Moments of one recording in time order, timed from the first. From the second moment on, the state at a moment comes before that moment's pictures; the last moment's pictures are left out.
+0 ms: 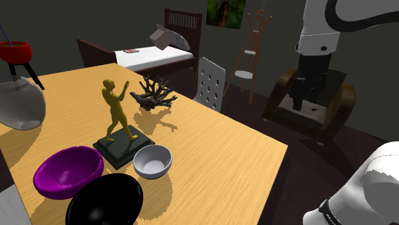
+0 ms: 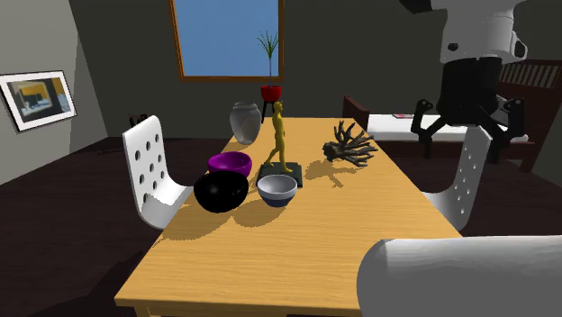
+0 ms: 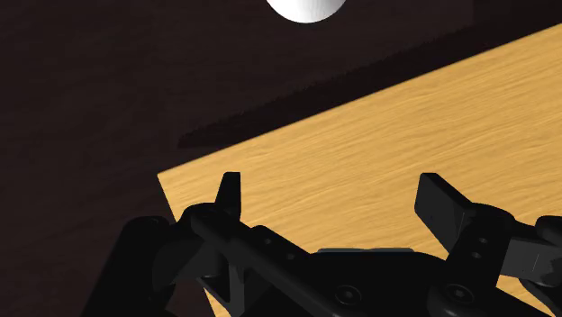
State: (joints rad) arm 0.01 -0.75 -0.03 -2.42 -0.08 1.43 0.11
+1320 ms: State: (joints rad) arm 0.12 -0.27 0.22 -2.30 0.10 1.81 0.45
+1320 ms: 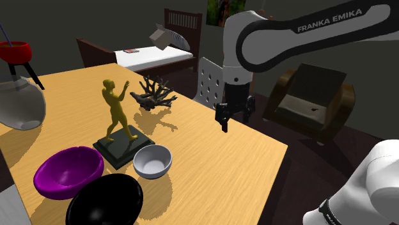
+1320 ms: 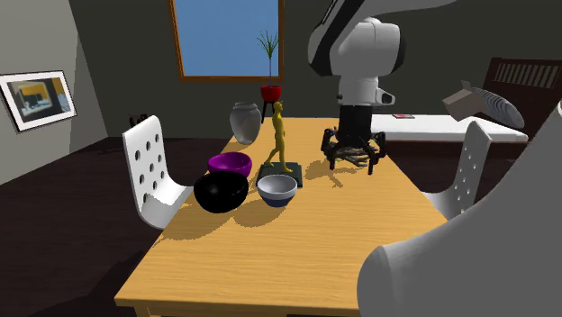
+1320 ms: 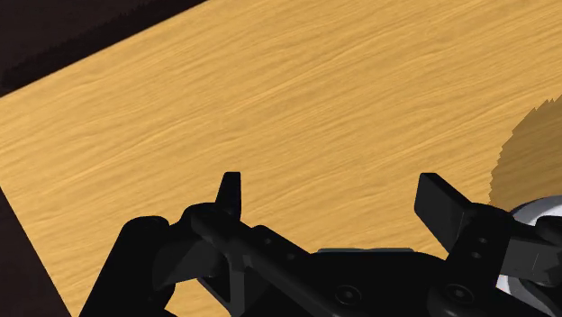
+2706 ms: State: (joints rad) arm 0.26 0.45 0.31 -1.71 -0.03 1.98 0.79
